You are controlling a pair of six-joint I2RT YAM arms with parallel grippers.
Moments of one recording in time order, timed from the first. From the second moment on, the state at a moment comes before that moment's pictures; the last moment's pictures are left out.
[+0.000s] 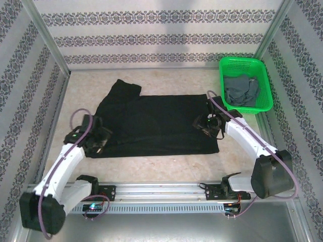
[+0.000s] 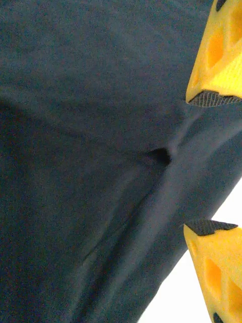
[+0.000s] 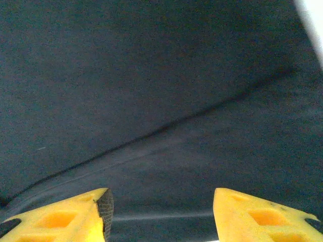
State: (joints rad) left arm -0.18 0.99 0.69 -0.80 0.04 -1.21; right arm 0.27 1.33 0.92 -0.73 -0.20 0.78
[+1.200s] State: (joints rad) left arm -0.28 1.40 0.81 -0.56 0.06 -1.18; right arm 0.29 1.43 0.90 -0.49 -0.46 0.80
